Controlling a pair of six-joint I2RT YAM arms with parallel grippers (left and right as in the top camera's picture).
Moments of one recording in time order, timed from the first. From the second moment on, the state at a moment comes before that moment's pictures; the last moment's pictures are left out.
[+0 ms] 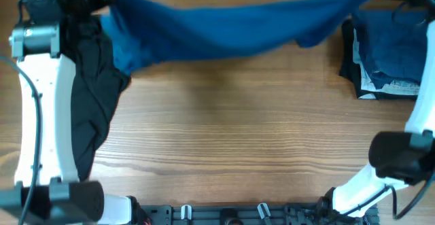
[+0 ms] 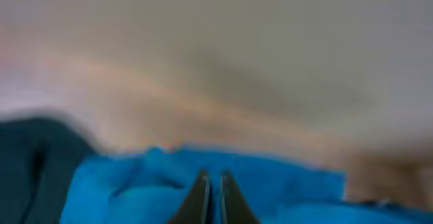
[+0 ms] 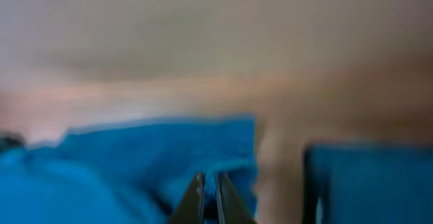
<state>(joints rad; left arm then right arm) 0.09 1.63 1.73 -0.68 0.25 -0.38 -0.27 1.90 2.15 -1.06 -0.43 -0.06</state>
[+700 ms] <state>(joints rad) 0.11 1.52 1.73 -1.28 0.21 -0.33 -0.38 1.77 2.14 -1.61 -0.41 -0.11</state>
